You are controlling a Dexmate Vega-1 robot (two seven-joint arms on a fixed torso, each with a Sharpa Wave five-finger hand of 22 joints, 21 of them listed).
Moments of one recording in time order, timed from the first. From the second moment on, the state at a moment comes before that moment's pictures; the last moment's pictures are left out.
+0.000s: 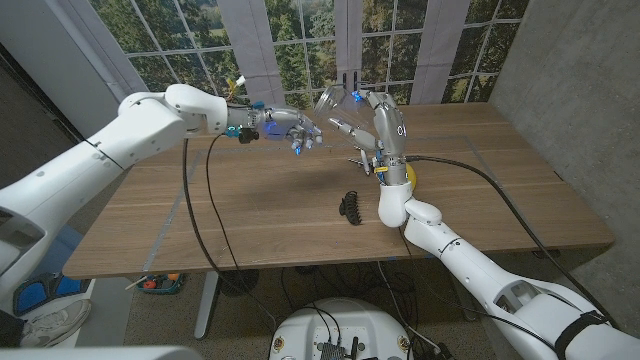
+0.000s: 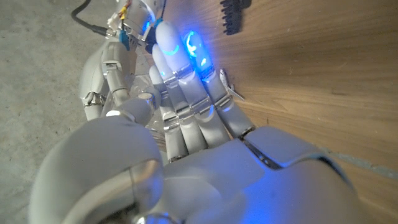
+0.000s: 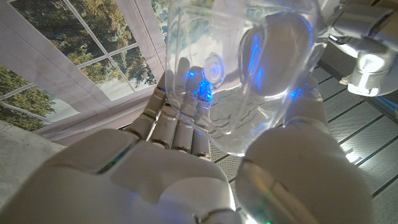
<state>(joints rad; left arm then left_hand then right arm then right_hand) 0.45 0.99 0.57 -1.91 -0.55 0.40 -0.57 0.93 0.03 0.68 -0.18 0.18 0.79 0.02 0.46 0.67 1.14 -0.10 0.48 0.71 1.24 -0.15 0.76 0.37 0.80 -0.11 1.10 0.40 -0.74 -0.26 -0.56 -1.27 -0.90 0.39 -1.11 0.72 -0.09 0.26 -0.22 0.26 0.64 0.11 0.80 0.30 0.75 0.00 0.56 0.84 0.76 -0.07 0.40 1.20 0.29 -0.04 1.01 0.19</state>
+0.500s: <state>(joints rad) 0.61 1.05 0.50 -2.10 -0.17 0.39 -0.20 0.81 -0.09 0.44 -0.15 0.19 0.28 -0.01 0.30 0.66 0.35 -0.06 0.23 0.74 0.42 -0.05 0.35 0.45 0.25 0.03 1.01 0.19 -0.73 -0.28 -0.58 -1.27 -0.88 0.39 -1.12 0.72 -0.09 0.26 -0.22 0.26 0.64 0.11 0.80 0.30 0.75 0.00 0.55 0.84 0.76 -0.07 0.40 1.20 0.29 -0.04 1.01 0.19</state>
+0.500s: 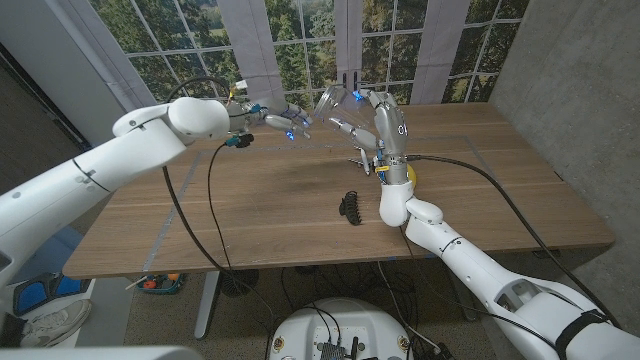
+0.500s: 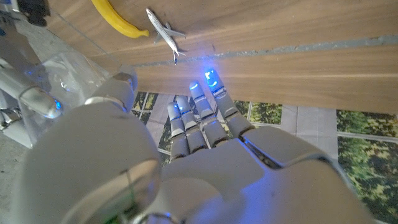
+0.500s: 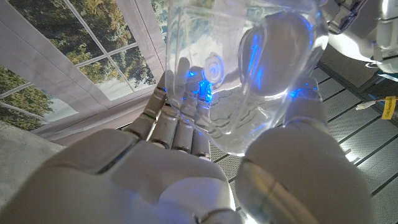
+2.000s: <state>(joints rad) 0.59 0.78 0.42 -1.49 -0.61 -0.31 -0.61 0.90 -0.12 0.26 -0.17 0.23 0.29 -0.22 0.21 0.26 0.17 -0.08 0.20 0.37 0.26 -0.04 0.20 0.18 0.40 0.06 0.65 0.16 -0.69 -0.40 -0.73 -1.35 -0.80 0.32 -1.12 0.72 -0.09 0.26 -0.22 0.26 0.64 0.11 0.80 0.30 0.75 0.00 0.56 0.84 0.76 -0.07 0.40 1.19 0.31 -0.04 1.02 0.18</state>
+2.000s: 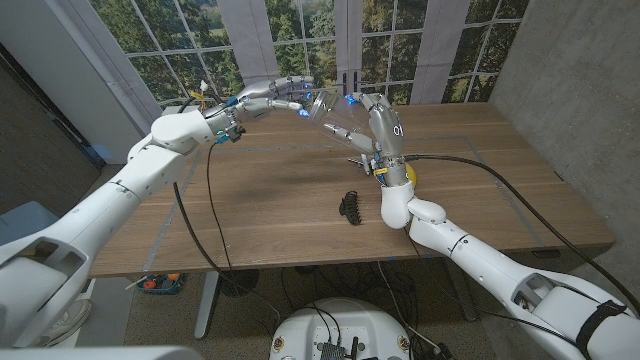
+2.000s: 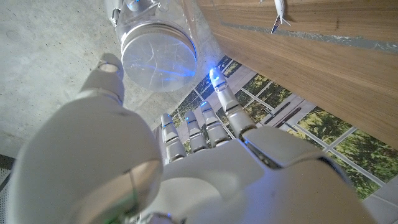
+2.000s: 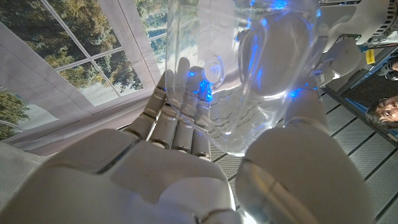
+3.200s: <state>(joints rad) 0.53 0.80 0.48 -1.54 -0.44 -0.34 -0.61 1.10 -0.01 0.32 -0.17 0.20 0.34 -0.18 0.22 0.22 0.25 -0.02 0.25 0.30 0.37 -0.04 0.23 0.19 0.59 -0.05 0.59 0.17 -0.68 -0.37 -0.71 -1.31 -0.82 0.34 -1.12 0.72 -0.09 0.26 -0.22 0.26 0.64 0.11 0.80 0.30 0.75 0.00 0.56 0.84 0.76 -0.07 0.39 1.19 0.31 -0.04 1.02 0.18</state>
